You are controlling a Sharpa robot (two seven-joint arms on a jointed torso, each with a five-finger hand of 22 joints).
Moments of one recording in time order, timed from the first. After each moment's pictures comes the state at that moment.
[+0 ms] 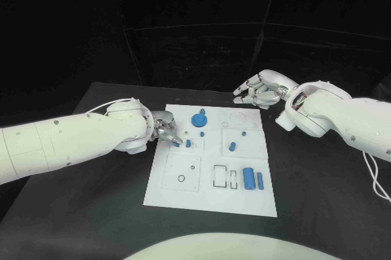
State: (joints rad) left arm 1.29 -0.79 -0.15 1.51 -1.15 0.05 -0.48; left_hand 1.20 0.05 0.34 0.01 0.04 0.87 0.04 0.68 0.48 1.25 -0.03 1.05 0.90 1.46 -0.08 1.57 1.31 0.08 1.46 0.02 1.30 1.26; right arm 1.25 -0.77 0.01 1.38 -0.99 -0.20 0.08; right_hand 1.29 0.01 0.01 0.04 0.30 0.94 0.15 0.12 0.07 1.18 0.06 0.91 0.94 1.47 -0.01 1.24 1.15 0.11 1.21 0.10 1.25 1.01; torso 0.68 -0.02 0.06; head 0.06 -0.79
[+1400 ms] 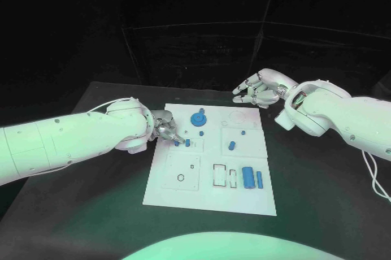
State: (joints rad) left arm 1.29 -0.78 -0.16 1.50 -1.12 0.04 -0.49; left_hand 0.99 -0.03 0.30 0.08 0.05 0.89 0.04 0.69 0.49 1.24 -0.02 1.03 0.86 1.46 -0.08 1.57 1.31 0.08 1.46 0.02 1.30 1.27; right arm 1.25 -0.78 0.01 1.39 -0.99 -0.20 0.08; right_hand 1.29 0.01 0.01 0.04 0.30 0.94 0.15 0.12 0.07 1.18 0.06 0.91 0.94 1.47 -0.01 1.24 1.14 0.11 1.21 0.10 1.25 1.01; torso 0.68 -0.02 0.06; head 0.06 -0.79
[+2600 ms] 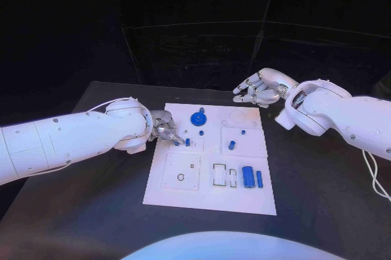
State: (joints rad) left arm 1.29 -0.79 -0.16 1.50 -1.11 0.05 -0.49; left_hand 0.99 -0.02 0.28 0.09 0.05 0.90 0.04 0.71 0.49 1.24 -0.03 1.05 0.88 1.47 -0.08 1.57 1.31 0.08 1.46 0.02 1.31 1.28; right arm 1.25 -0.78 0.01 1.39 -0.99 -0.20 0.08; right_hand 1.29 0.01 0.01 0.04 0.30 0.94 0.15 0.12 0.07 1.18 0.06 0.91 0.94 1.47 -0.01 1.24 1.14 0.11 1.21 0.10 1.25 1.01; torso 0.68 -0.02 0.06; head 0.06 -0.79
